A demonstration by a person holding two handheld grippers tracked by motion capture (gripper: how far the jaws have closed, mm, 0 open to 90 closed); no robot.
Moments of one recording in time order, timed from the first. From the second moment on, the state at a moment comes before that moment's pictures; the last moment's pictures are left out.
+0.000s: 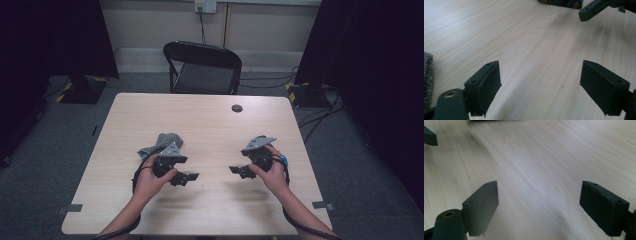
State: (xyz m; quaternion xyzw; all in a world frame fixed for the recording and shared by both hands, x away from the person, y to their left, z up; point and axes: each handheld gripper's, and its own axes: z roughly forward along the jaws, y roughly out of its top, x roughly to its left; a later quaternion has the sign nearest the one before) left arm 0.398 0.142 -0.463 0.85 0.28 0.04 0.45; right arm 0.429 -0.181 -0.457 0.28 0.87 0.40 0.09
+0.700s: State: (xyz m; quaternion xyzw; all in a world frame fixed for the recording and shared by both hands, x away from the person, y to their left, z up) left arm 0.388 0.134 -0.473 0.86 0.27 0.03 0.44; right arm 0.411 -0.170 -0.472 0.26 0.88 0.39 0.07
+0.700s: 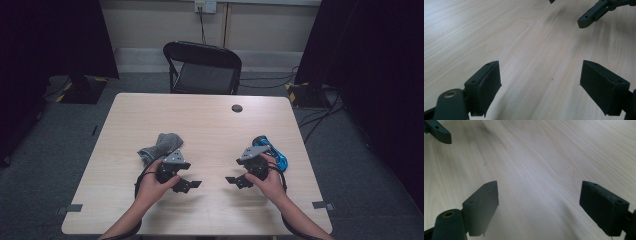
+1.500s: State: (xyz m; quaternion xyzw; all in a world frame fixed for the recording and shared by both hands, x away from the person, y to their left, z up) left arm 0.375 0.115 -0.488 0.87 0.24 0.02 0.42; right arm 0.393 -0.169 -0.488 0.25 0.89 0.38 0.05
